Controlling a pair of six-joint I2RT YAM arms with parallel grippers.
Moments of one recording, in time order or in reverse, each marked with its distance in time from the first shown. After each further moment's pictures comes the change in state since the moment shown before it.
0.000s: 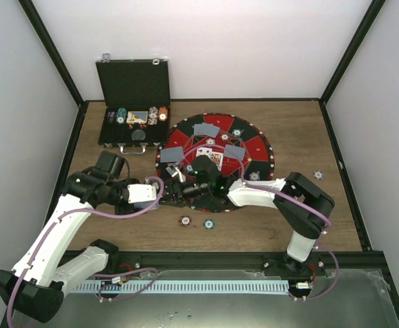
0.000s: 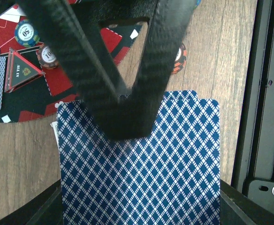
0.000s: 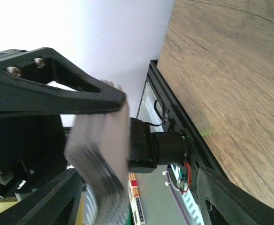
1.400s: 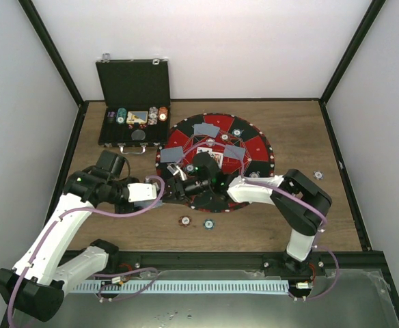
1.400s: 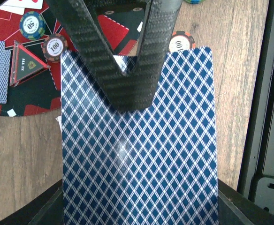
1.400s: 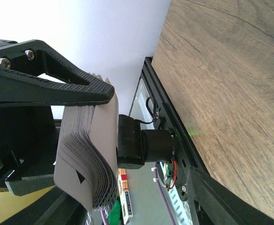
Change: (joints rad) left arm 0.001 0.007 0.000 0.014 -0.024 0.000; right arm -0.041 0.043 0.045 -0.061 -0.054 -0.106
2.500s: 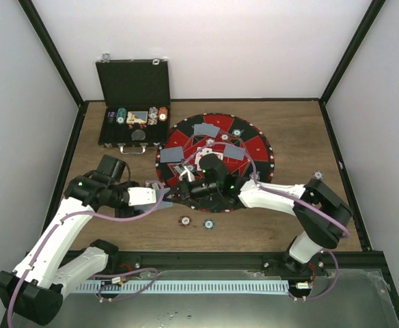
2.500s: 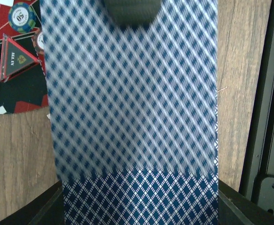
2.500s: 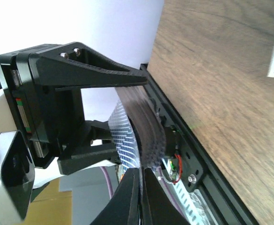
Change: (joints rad) left arm -0.001 -0.032 -0.068 0.035 -0.007 0.006; right arm 0.029 -0.164 -0.057 -0.098 0.100 0.048
